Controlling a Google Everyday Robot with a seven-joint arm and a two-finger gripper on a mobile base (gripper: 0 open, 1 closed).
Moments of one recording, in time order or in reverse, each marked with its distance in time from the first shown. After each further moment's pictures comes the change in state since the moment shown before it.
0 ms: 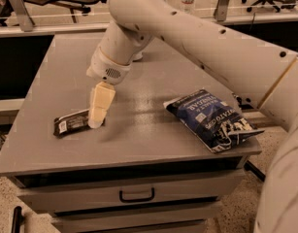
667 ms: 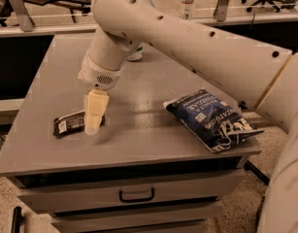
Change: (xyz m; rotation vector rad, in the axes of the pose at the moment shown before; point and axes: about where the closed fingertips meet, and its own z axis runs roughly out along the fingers) arm -0.010 0.007 0.015 0.019 0.058 -0.094
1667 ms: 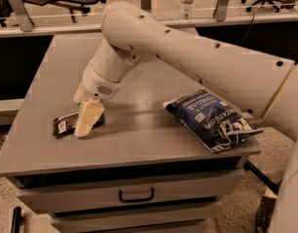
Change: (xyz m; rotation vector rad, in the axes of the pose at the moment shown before) arm -0.003 0.014 0.023 -0.023 -0.098 0.065
